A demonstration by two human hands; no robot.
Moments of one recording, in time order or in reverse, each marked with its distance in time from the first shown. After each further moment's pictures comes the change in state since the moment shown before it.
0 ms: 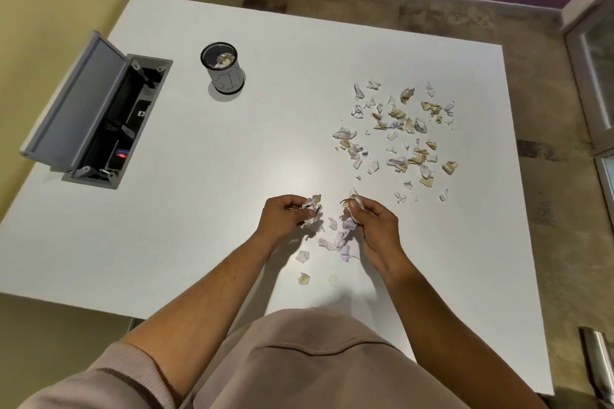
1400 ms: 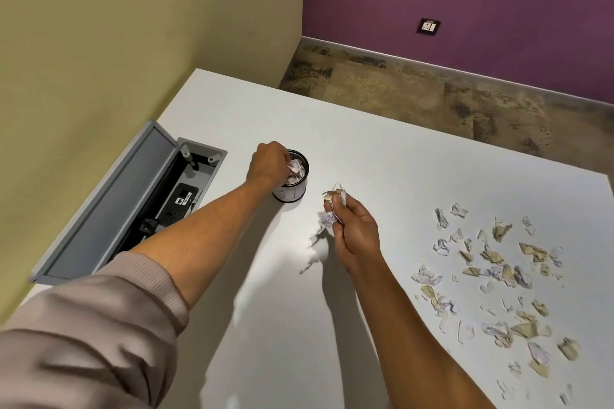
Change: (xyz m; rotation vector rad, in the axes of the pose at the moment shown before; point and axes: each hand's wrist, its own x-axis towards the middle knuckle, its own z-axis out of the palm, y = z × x) left_hand 0.295 0.242 -0.178 0.818 0.358 0.233; right_hand 0.172 -0.081 0.308 0.301 -0.167 0.037
